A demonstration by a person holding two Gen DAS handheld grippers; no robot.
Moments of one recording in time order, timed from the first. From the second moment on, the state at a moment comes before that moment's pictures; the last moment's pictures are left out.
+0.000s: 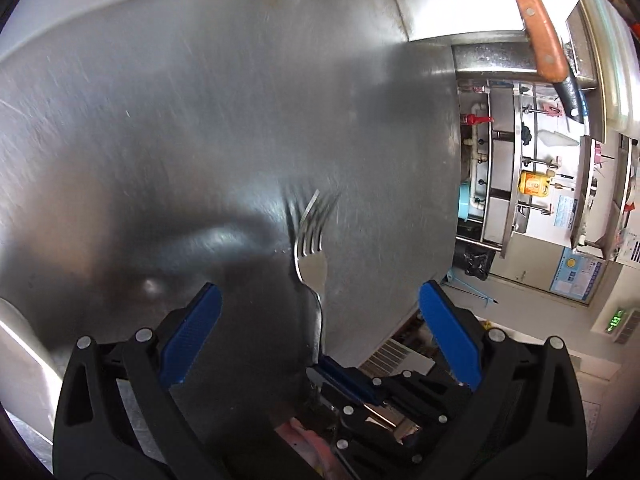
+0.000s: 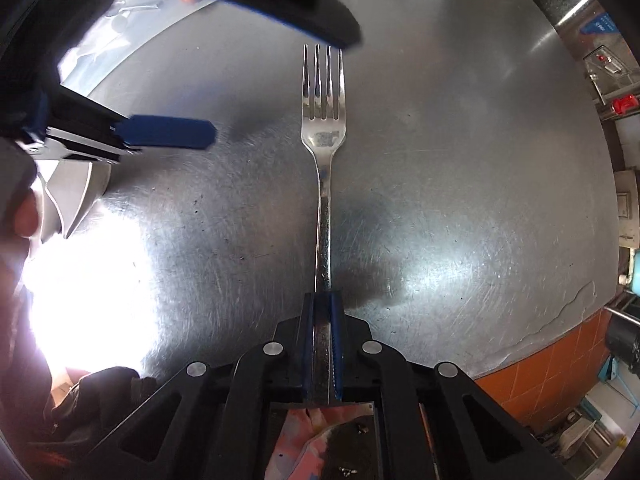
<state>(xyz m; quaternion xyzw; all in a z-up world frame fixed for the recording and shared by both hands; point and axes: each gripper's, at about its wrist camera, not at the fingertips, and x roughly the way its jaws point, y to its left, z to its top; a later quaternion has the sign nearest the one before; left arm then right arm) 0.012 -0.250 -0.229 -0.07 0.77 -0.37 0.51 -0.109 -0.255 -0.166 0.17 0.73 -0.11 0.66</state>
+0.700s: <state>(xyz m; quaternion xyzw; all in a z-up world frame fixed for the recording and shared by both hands) -0.010 -0.303 -0.260 -0.07 0.81 -0.40 0.42 -0.123 -0.243 -0.114 0.15 0.71 -0.08 0.68</state>
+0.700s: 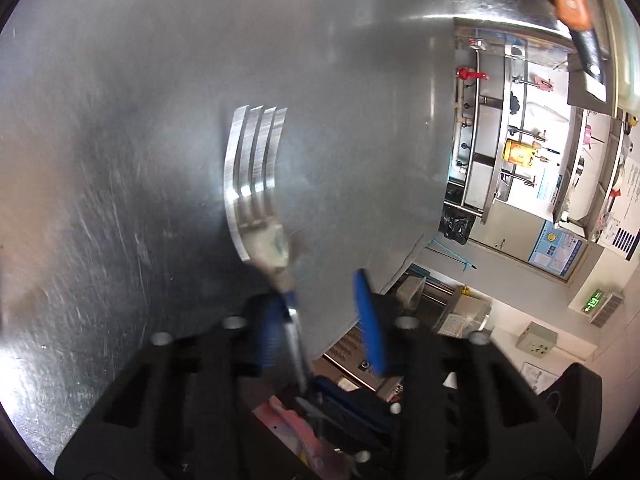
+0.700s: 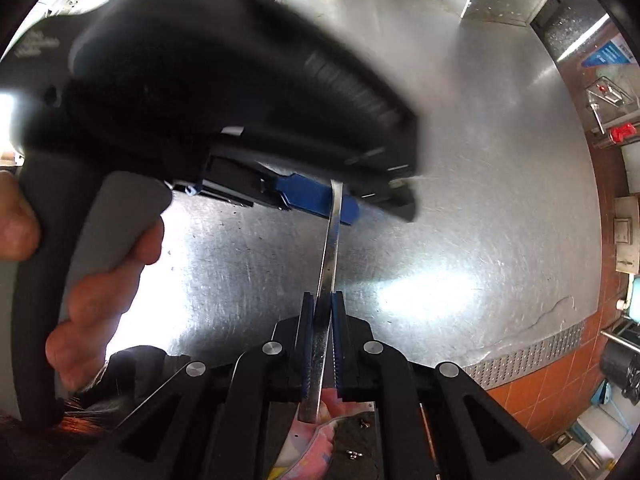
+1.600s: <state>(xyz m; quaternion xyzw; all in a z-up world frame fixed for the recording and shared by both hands) -0.015 -0.291 -0.261 -0.08 0.80 -0.40 0.44 -0.135 -0.238 -0.113 0.12 0.71 -0.12 0.69</state>
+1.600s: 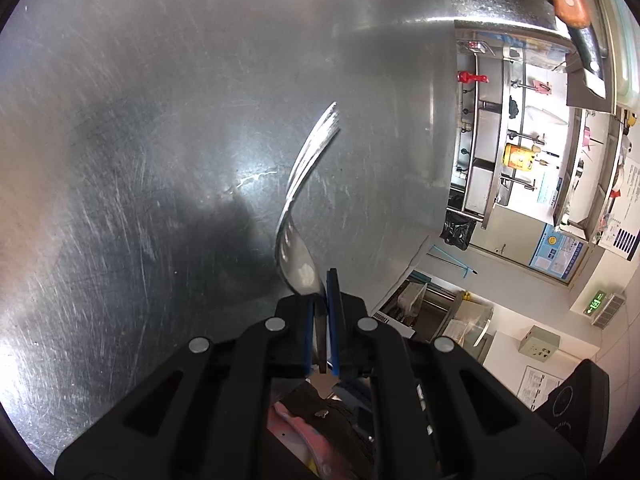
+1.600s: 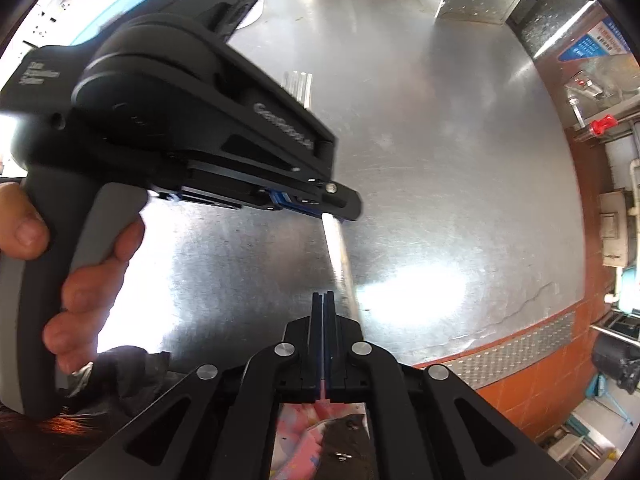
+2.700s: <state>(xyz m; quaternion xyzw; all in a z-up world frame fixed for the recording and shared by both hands) 0.013 -0.227 -0.246 -0.15 0.79 -0.41 0.44 -0.115 -0.213 -0.112 0.05 0.67 -0.07 0.74</state>
